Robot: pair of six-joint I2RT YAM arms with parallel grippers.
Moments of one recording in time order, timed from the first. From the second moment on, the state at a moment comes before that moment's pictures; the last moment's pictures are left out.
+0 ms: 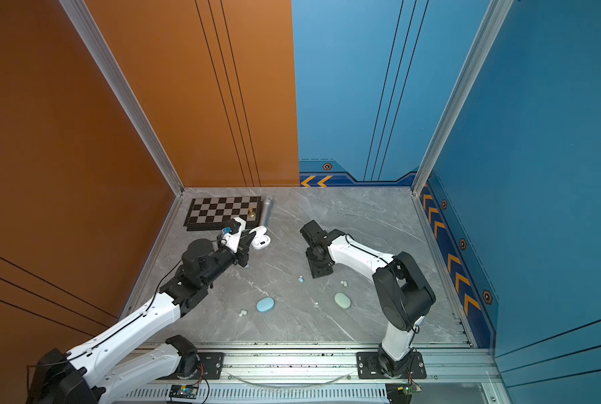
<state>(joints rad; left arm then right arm) -0.53 0.98 0.61 0.22 0.02 0.08 0.63 1.76 1.21 -0.74 -0.03 1.92</state>
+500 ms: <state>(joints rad) -0.53 0.98 0.61 0.22 -0.01 0.08 0.57 1.87 1.22 -0.68 -0.07 1.90</state>
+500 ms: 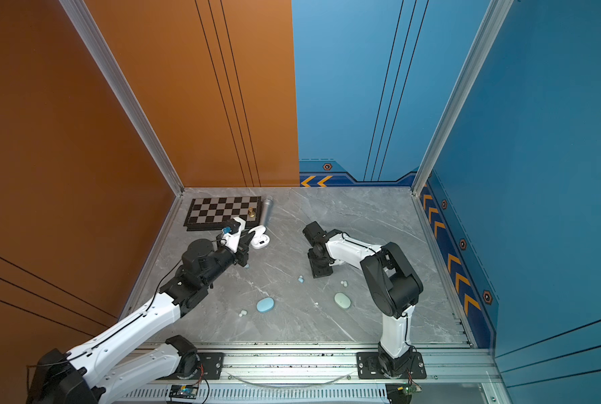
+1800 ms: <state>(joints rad) -0.53 1.01 0.62 0.22 -0.02 0.08 0.51 1.91 1.28 -0.81 -0.02 1.62</state>
